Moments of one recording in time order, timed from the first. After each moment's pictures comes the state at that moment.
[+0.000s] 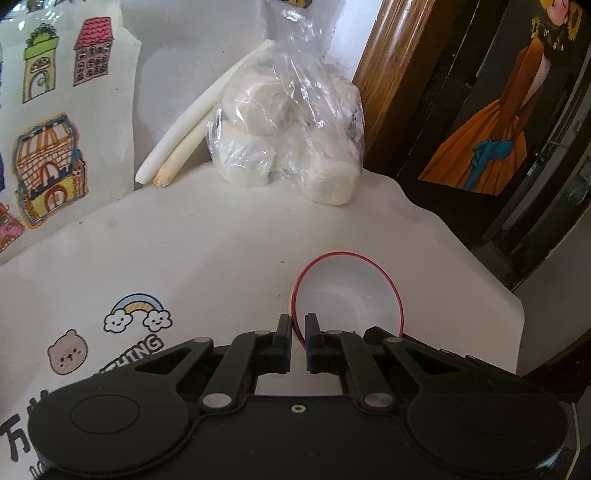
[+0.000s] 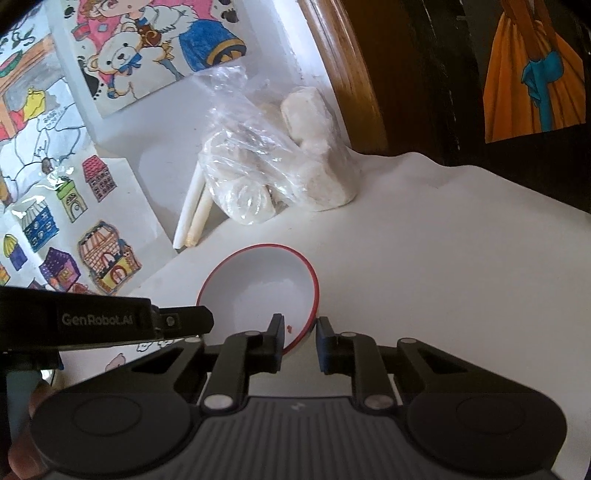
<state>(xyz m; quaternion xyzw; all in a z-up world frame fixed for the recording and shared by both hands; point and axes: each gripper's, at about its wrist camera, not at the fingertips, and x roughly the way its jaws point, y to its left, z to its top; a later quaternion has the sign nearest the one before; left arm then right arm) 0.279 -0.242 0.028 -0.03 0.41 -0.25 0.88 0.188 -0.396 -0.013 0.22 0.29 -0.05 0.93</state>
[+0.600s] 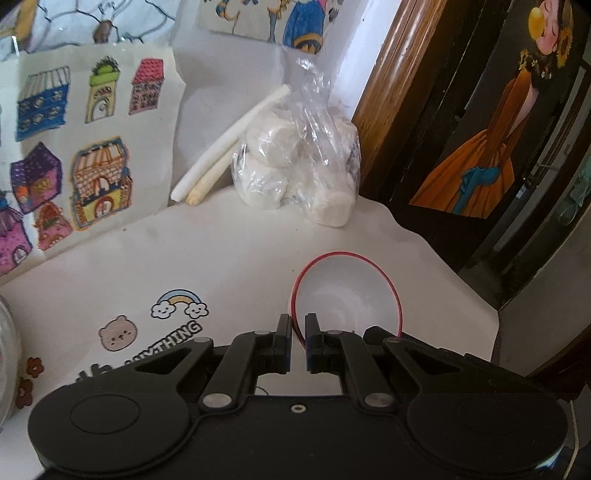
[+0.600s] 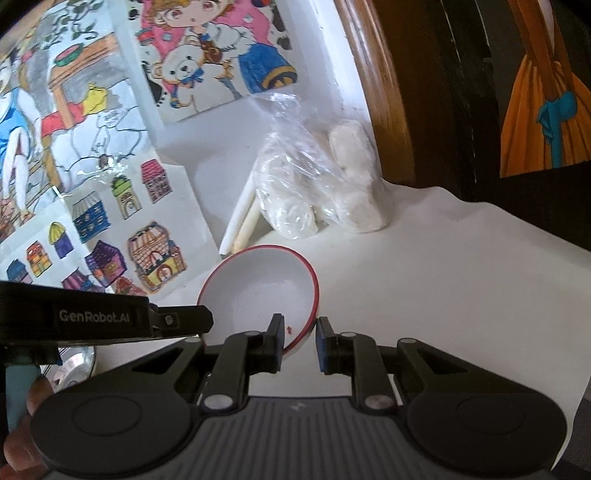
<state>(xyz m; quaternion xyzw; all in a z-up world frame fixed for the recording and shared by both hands) 0.234 -0.191 0.066 -0.06 0.37 -0.26 0.89 0.152 -0.351 0.033 0.19 0.27 -0.03 0.94</state>
